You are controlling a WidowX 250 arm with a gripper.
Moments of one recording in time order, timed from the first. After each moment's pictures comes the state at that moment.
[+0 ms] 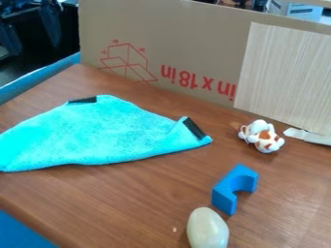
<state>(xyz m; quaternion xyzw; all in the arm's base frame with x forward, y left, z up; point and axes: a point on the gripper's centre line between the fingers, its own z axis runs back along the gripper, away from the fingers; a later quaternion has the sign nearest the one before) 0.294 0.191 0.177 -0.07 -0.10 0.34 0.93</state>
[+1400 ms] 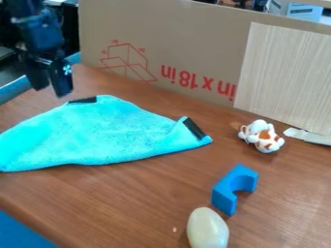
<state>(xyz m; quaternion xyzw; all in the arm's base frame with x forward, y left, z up) 0.300 0.184 0.103 -0.04 -0.05 -0.05 1.00</state>
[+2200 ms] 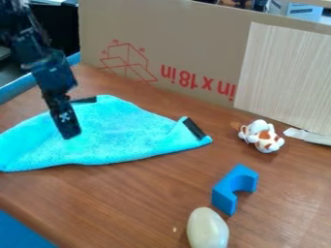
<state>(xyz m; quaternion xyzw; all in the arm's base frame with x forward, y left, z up) 0.284 0.146 0.057 -0.09 -0.10 -0.27 0.95</state>
